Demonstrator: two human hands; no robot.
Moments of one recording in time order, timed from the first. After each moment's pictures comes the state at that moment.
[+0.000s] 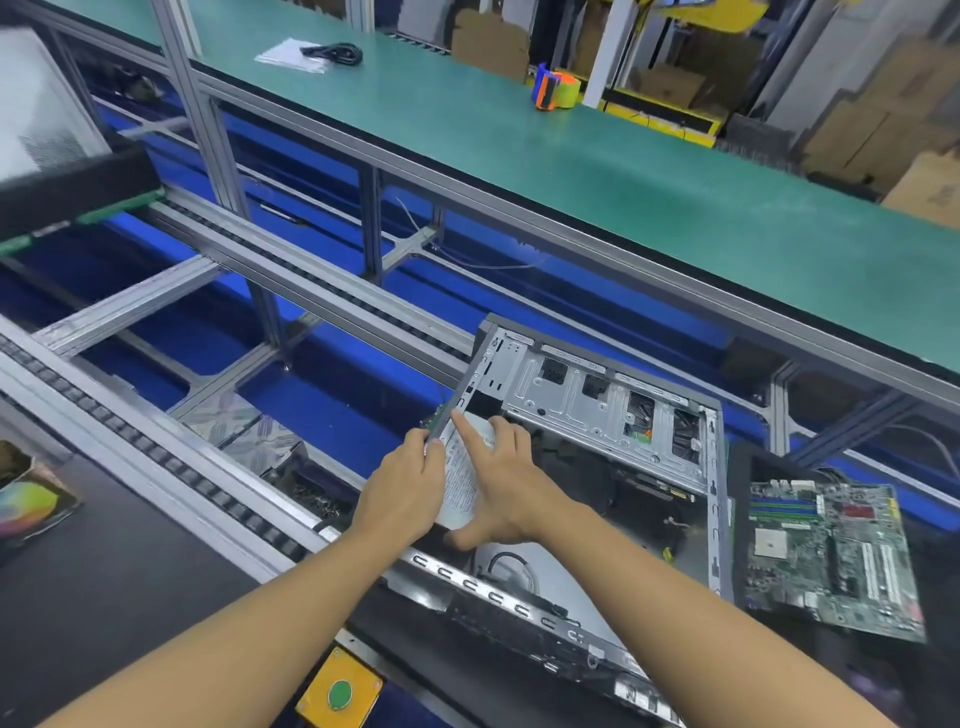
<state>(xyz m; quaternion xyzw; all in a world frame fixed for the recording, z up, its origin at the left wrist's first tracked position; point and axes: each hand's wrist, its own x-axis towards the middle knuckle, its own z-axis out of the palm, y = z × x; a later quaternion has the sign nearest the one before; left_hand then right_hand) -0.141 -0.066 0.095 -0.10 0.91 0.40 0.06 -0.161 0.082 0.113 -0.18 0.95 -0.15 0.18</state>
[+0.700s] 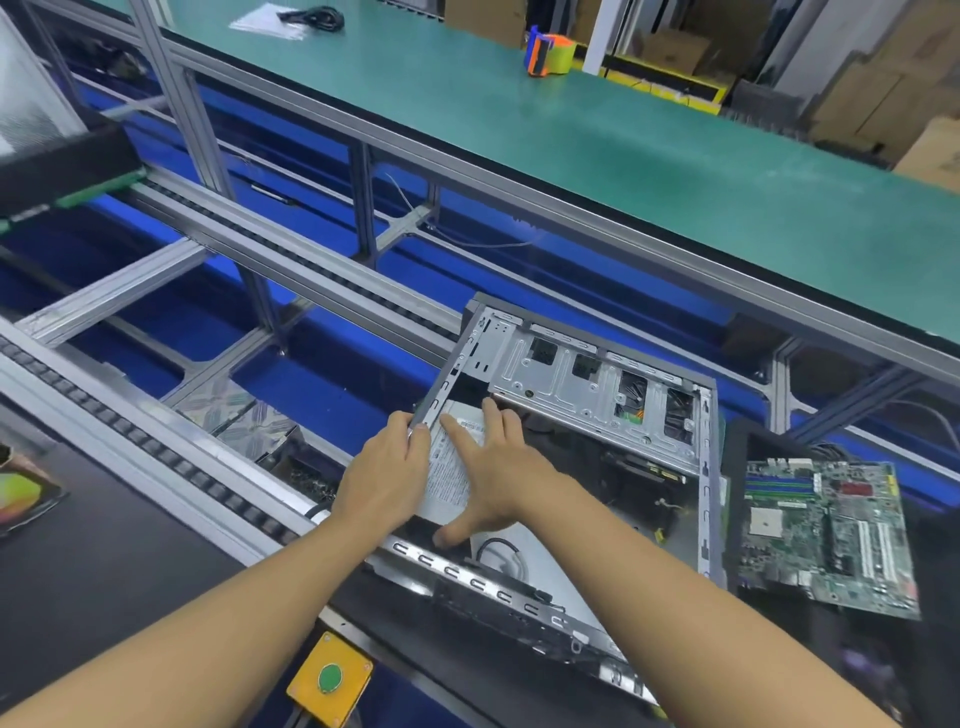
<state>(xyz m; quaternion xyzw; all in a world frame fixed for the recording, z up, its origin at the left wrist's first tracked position) -0.143 -0.065 0.091 -0.09 0.91 0.40 0.04 -0.164 0.085 0.126 -0.17 0.95 0.00 0.26</state>
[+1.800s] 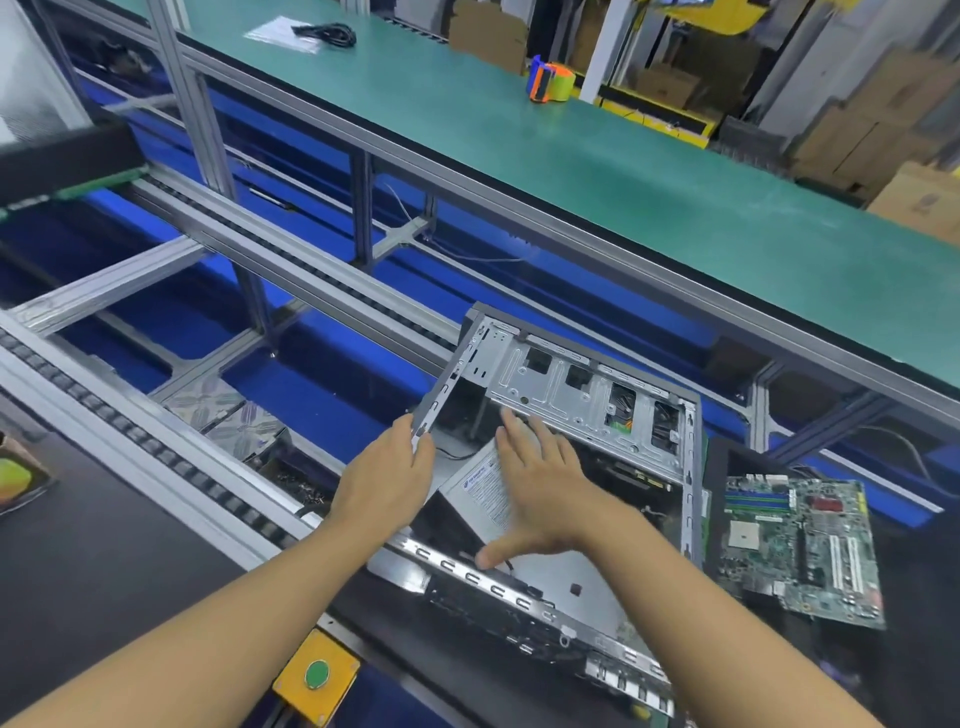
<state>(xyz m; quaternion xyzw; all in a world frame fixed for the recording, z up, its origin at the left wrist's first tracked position) -0.134 -0.064 0.088 -0.05 0.94 0.33 0.01 -0.142 0.137 0.135 -0.22 0.94 0.02 0.24</state>
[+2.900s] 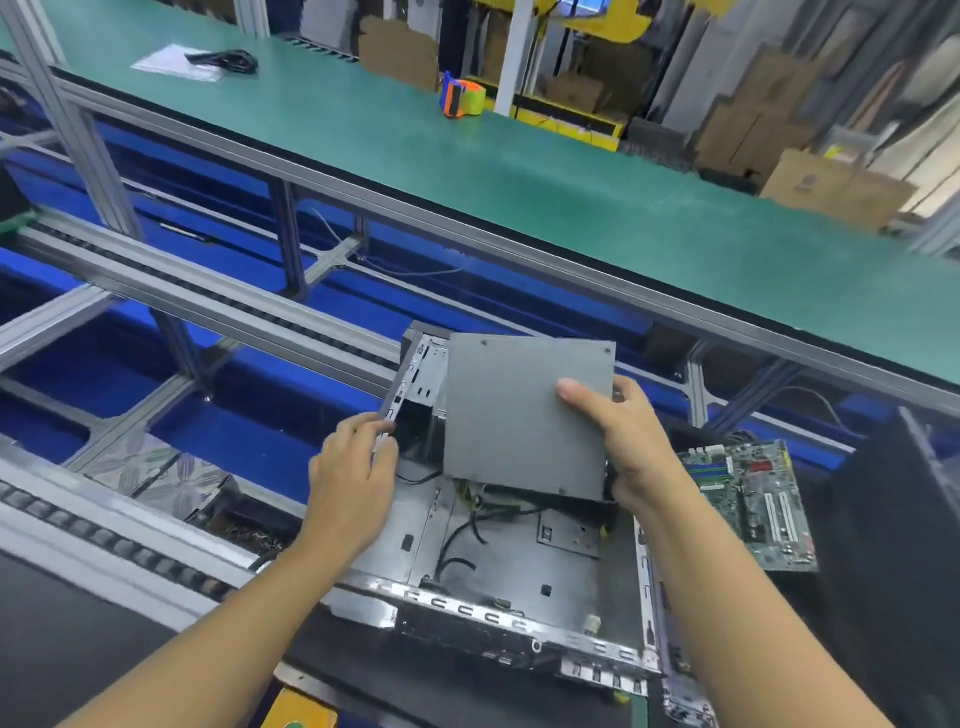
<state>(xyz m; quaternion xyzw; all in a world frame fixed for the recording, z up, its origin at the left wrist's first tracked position) -0.148 -0.057 0.103 0.01 0.89 0.45 -0.07 -0.139 0.199 0.211 0.18 0.71 -0.68 -0.03</state>
